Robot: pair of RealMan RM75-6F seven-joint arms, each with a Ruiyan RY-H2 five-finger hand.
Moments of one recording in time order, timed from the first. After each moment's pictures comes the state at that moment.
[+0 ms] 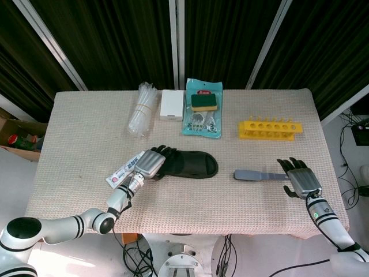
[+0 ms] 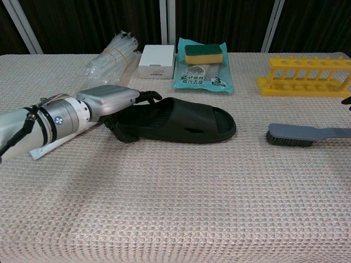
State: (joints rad) left arm -0.81 -1.77 -0.17 -1.24 1.18 0.81 0.32; right arm 0.41 -1.21 0.02 -1.50 -1.26 0.94 -0.22
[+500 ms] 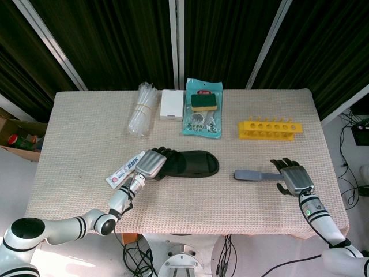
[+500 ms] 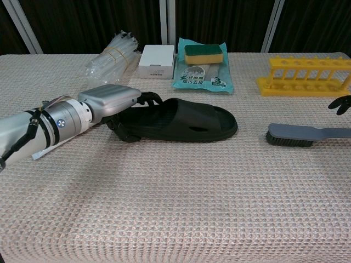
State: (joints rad) left arm -0.81 -1.79 -0.15 -1.22 1.19 0.84 0.31; right arm 0.43 -1.26 0.04 -1.49 -1.24 0.94 -0.24
